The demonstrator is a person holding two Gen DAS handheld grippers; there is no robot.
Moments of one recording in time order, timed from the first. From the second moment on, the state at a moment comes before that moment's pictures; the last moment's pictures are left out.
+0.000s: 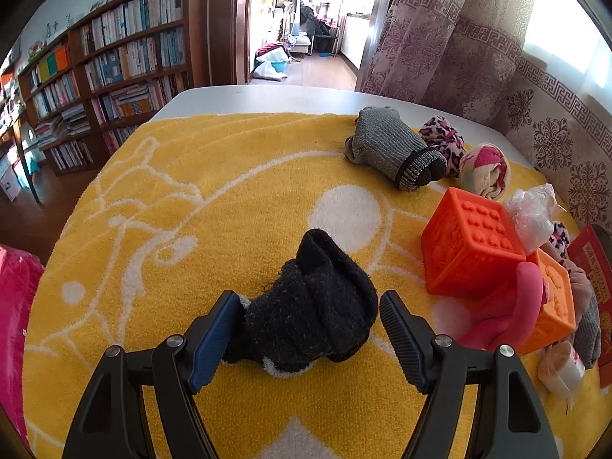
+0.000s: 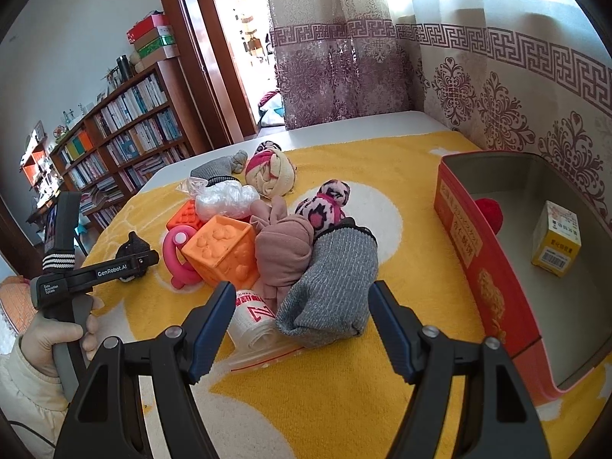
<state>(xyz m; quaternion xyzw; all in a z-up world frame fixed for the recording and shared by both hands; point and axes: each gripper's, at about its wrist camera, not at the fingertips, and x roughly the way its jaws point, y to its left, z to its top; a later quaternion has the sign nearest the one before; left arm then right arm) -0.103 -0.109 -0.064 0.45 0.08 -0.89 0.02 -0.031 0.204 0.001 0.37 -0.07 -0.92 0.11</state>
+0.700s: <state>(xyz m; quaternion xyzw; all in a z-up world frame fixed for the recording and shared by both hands) -0.068 -0.082 -0.023 0.37 0.02 -0.93 0.03 -0.051 0.207 -0.012 0.40 -0.08 -0.91 0.08</state>
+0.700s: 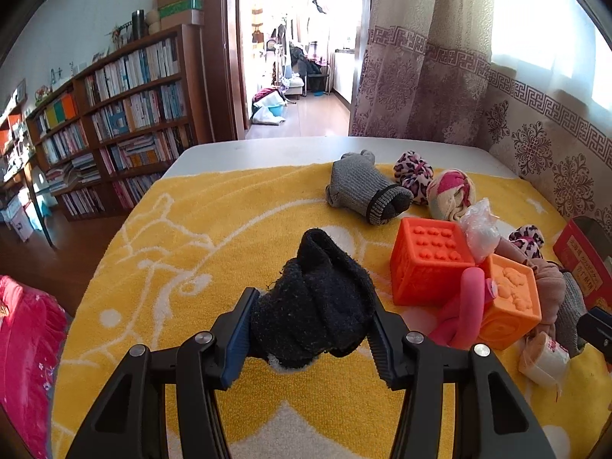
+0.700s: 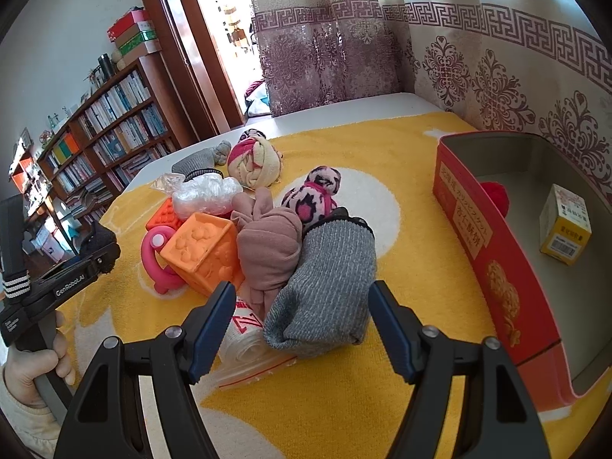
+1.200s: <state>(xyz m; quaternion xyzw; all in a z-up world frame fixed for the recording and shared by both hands) -0.047 -0.067 -0.001 0.33 -0.01 -0.94 0.02 -0.073 0.200 -0.025 0.41 -0.06 -0.91 0.06</state>
